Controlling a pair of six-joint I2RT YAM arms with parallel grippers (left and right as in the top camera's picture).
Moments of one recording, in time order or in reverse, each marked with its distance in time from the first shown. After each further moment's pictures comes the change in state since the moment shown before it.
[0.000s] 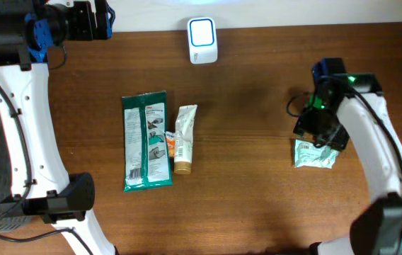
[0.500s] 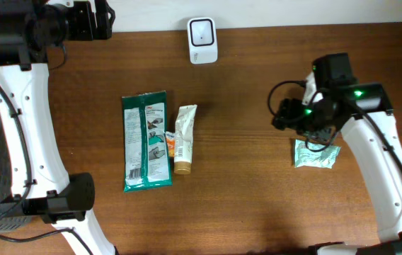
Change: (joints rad) left arm 0.000 0.000 0.000 0.000 0.000 0.000; right arm 0.087 -0.135 0.002 0.135 -0.312 -0.144
